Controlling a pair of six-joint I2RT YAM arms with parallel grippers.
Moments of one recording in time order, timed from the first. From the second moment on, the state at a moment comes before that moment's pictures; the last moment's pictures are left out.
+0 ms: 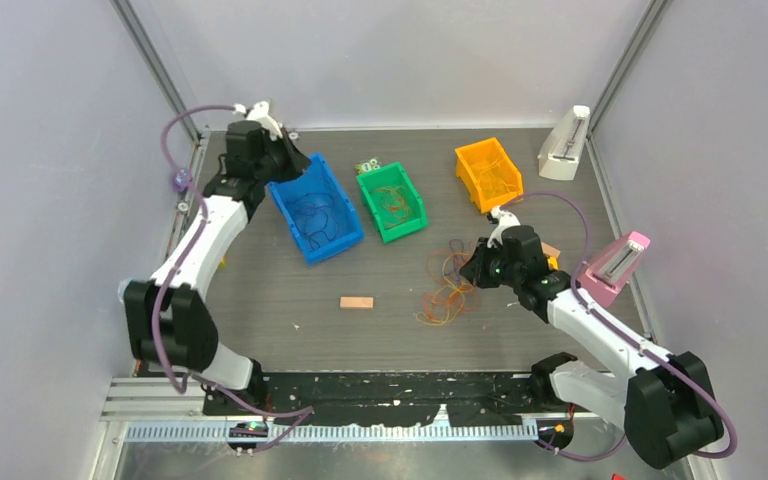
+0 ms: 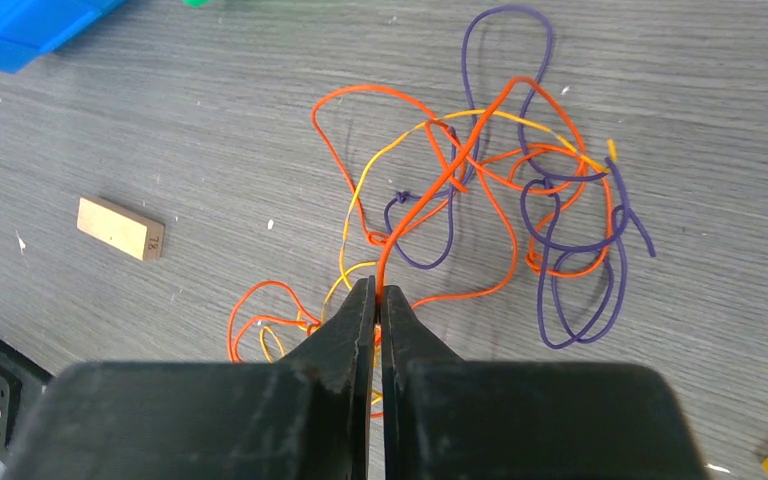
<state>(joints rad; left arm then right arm) -0.15 1.46 1.30 -0.19 0.20 -0.41 0.38 1.02 0.51 -0.15 -0.17 0.41</state>
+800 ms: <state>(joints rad) -0.24 1.62 1.26 -0.36 0.07 -0.26 0.69 1.26 0.65 -0.10 -0.40 0.37</state>
